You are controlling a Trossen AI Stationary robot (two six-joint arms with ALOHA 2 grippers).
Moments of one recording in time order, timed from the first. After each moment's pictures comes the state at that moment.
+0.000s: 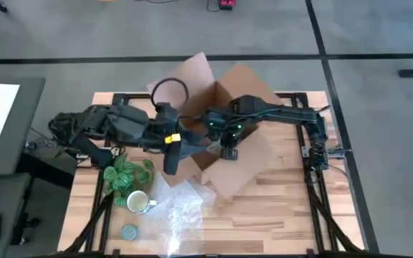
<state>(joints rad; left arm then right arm) -0.32 1.56 2.15 -0.88 -0.31 -0.62 -0.11 2.00 2.12 -1.51 -0.04 0.01</state>
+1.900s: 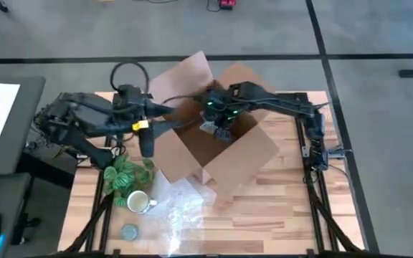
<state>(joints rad) -0.34 1.45 2.20 -1.03 -0.61 -0.42 -0.21 2.04 2.18 -1.36 0.05 -0.11</state>
